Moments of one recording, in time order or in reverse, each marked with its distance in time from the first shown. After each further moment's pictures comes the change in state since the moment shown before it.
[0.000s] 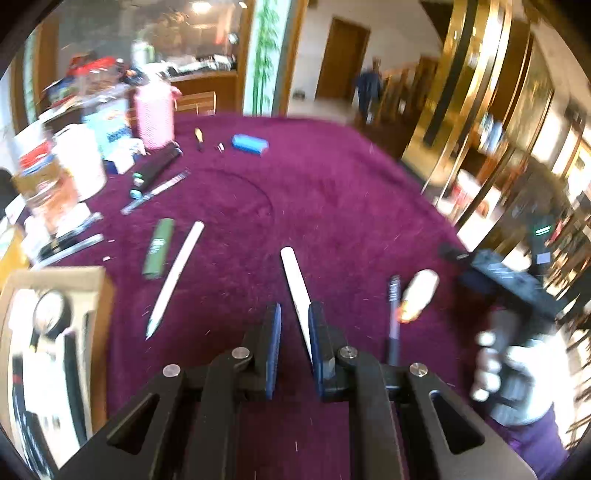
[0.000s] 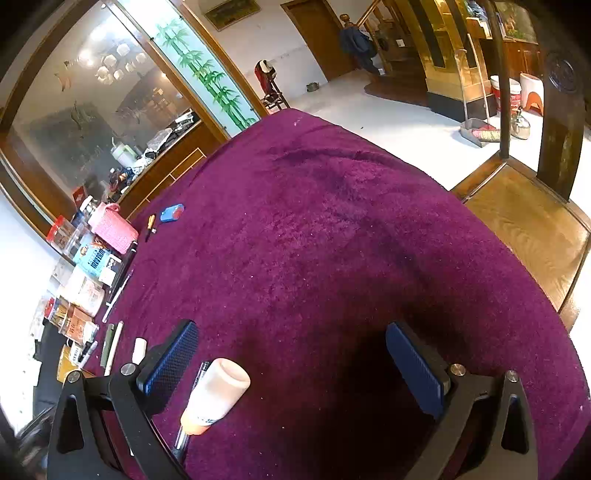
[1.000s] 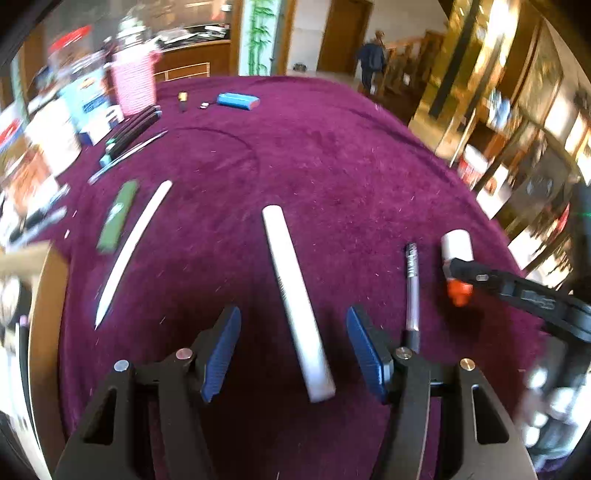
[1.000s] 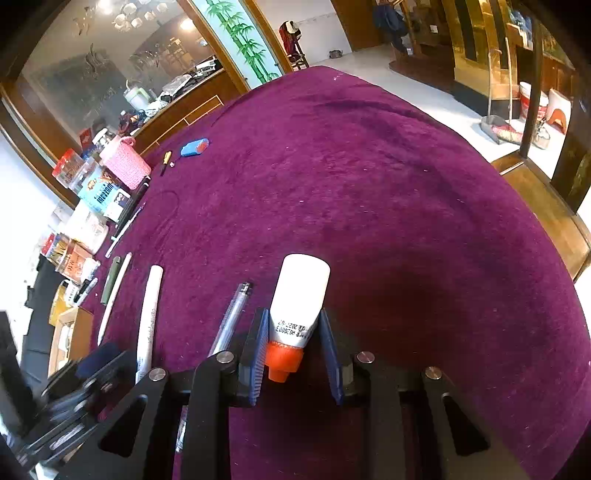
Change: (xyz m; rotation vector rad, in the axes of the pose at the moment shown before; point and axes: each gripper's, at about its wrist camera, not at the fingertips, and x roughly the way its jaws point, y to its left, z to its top) left arm 0.092 -0.024 -0.007 0.054 0.171 0.060; right arm 0.000 0.037 -0.030 -0.128 0.174 -0.010
